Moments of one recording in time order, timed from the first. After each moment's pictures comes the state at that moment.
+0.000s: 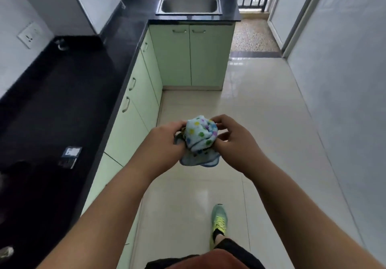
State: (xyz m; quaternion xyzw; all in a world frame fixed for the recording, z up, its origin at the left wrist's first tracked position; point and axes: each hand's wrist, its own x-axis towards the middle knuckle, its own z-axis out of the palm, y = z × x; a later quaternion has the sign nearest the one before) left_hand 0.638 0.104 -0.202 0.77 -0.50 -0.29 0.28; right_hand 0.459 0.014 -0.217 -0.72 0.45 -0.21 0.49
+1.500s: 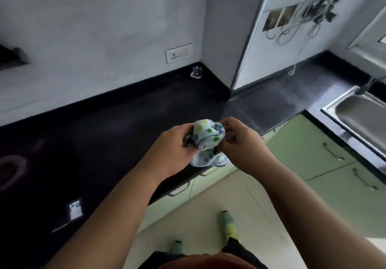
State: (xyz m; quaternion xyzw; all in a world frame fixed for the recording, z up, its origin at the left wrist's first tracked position) left_hand 1.067 -0.163 -0.206 0.88 -0.15 -0.14 0.43; right_hand 1.039 -0.364 -0.189 -0.92 0.07 0.05 0.37
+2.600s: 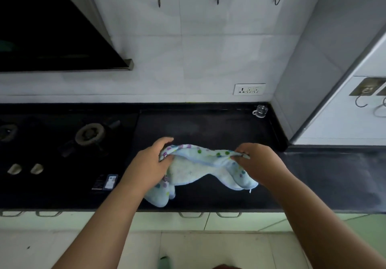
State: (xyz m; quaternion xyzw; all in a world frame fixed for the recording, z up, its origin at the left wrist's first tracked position) left_hand 1.051 -0.126 -0.203 0.91 0.22 0.01 0.35; right_hand 1.188 -0.391 -0.205 -0.96 -0.20 0.15 0.12
